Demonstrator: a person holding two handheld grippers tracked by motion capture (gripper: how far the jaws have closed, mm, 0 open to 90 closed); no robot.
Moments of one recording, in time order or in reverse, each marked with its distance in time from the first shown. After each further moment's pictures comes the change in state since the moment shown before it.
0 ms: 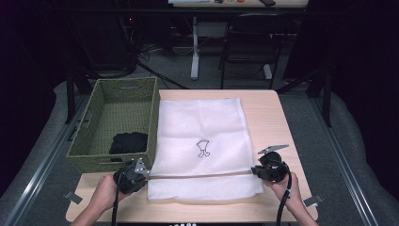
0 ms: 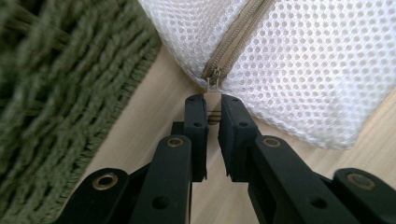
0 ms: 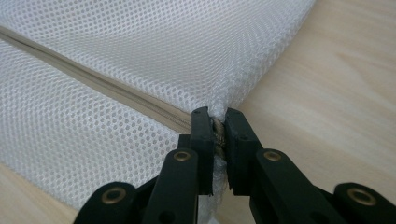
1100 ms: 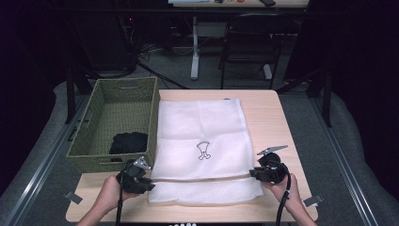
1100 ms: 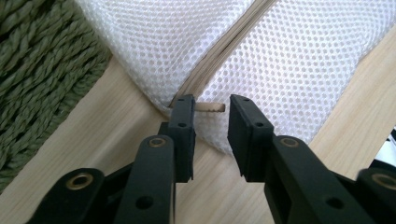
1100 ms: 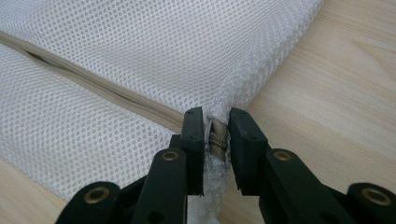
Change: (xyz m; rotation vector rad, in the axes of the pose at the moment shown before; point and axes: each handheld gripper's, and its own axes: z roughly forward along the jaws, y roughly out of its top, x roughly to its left) left arm 0.000 0.008 -0.003 -0.063 -0.184 -0.121; right arm 0.001 -0.002 0.002 0.017 0.015 0.010
